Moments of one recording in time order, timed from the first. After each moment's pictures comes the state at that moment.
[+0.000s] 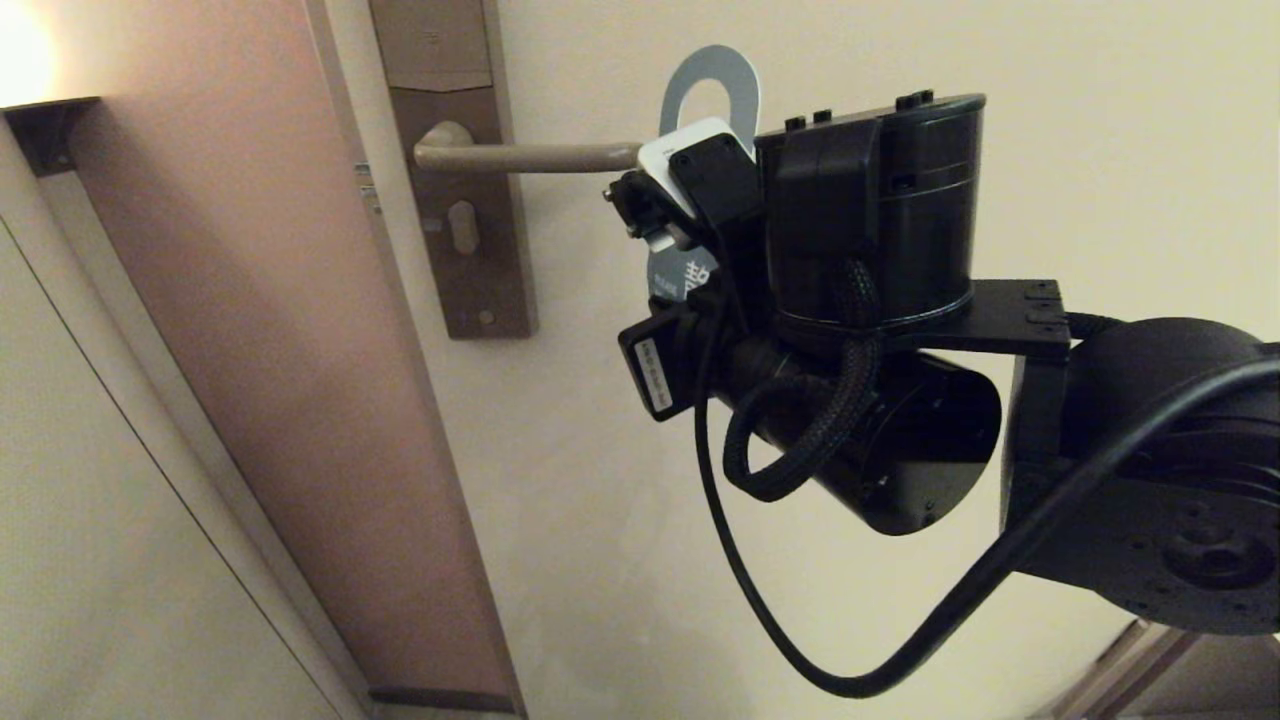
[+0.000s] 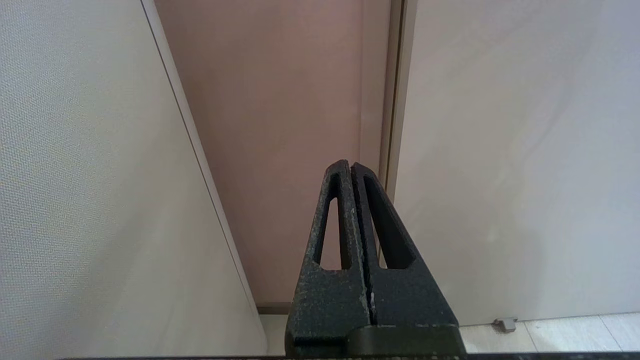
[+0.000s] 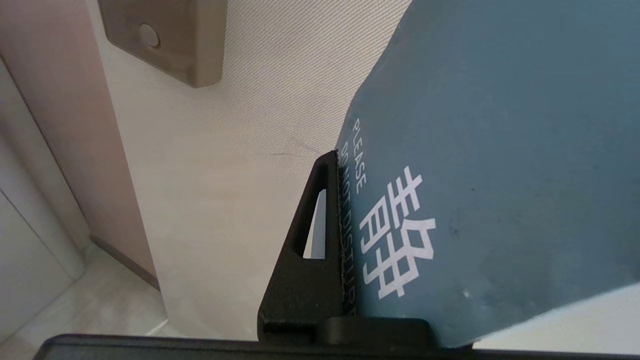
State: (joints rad) left arm 0.00 0.00 0.00 -0.01 -0.01 0.01; right arm 0.96 1.84 -1.41 -0.22 -0.61 -0.14
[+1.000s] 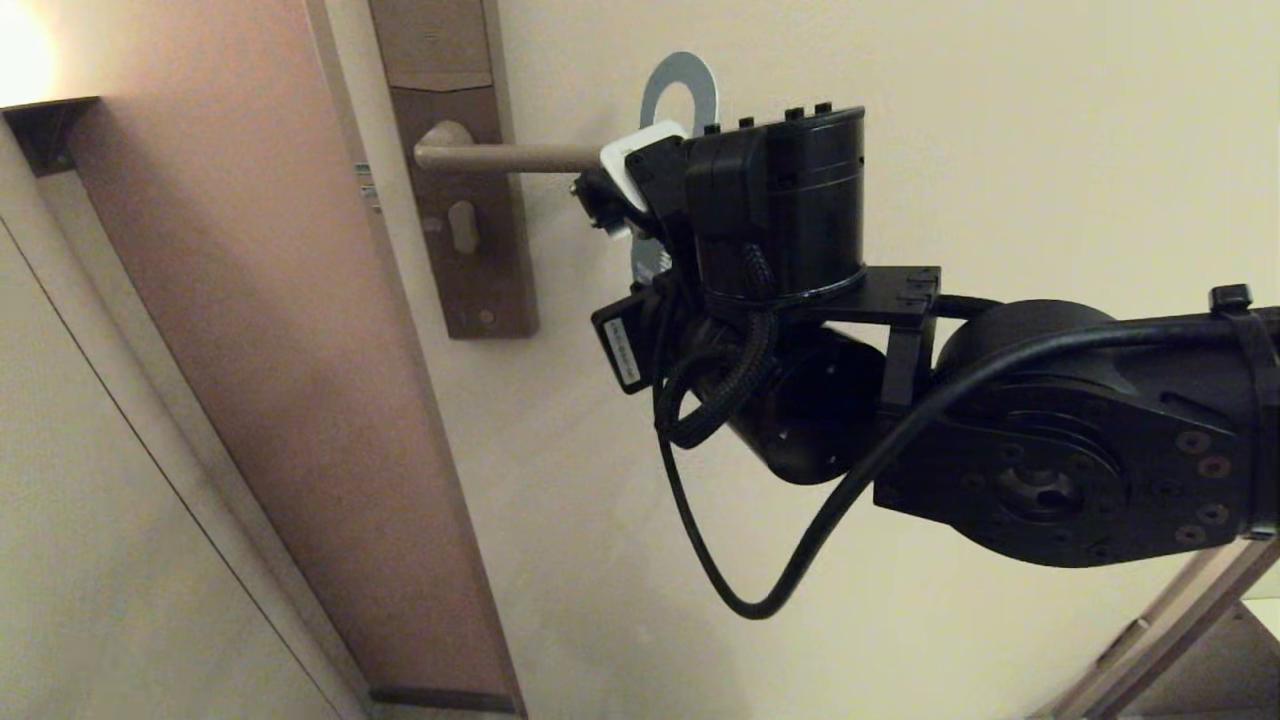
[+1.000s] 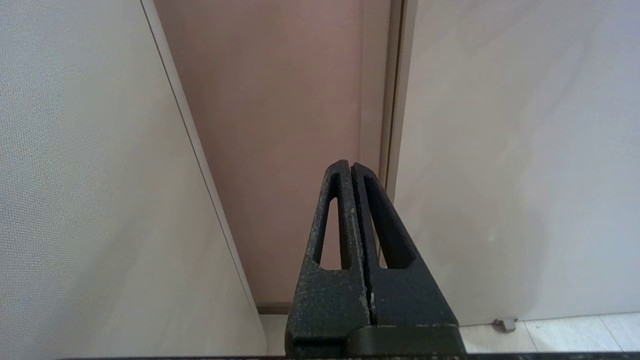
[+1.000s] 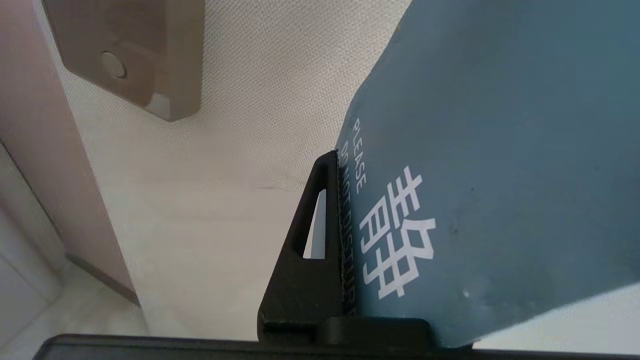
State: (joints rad) left arm 0.00 0.00 0.00 -0.01 -0.01 0.01; right arm 0.94 1.94 -1.54 -0.21 -0.63 -0.16
